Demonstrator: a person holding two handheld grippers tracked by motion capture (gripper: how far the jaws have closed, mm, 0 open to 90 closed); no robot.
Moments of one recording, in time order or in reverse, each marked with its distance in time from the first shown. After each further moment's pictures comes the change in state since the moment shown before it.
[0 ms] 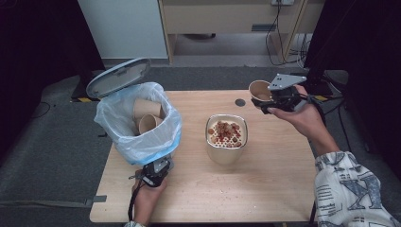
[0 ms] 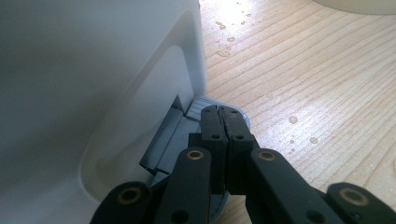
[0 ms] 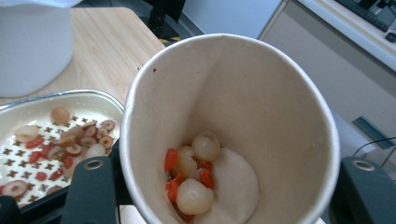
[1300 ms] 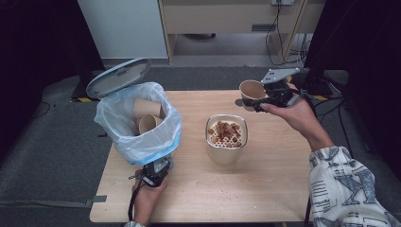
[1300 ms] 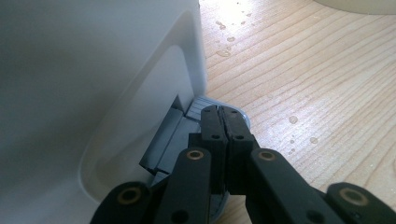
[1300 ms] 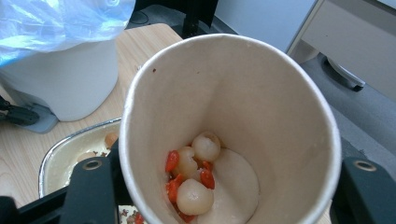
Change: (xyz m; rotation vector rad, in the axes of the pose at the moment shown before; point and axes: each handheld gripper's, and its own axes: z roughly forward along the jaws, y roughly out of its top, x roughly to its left) left arm 0.000 0.000 0.000 0.000 0.001 0.000; right arm 0.004 0.021 0.012 0.000 0.152 0.110
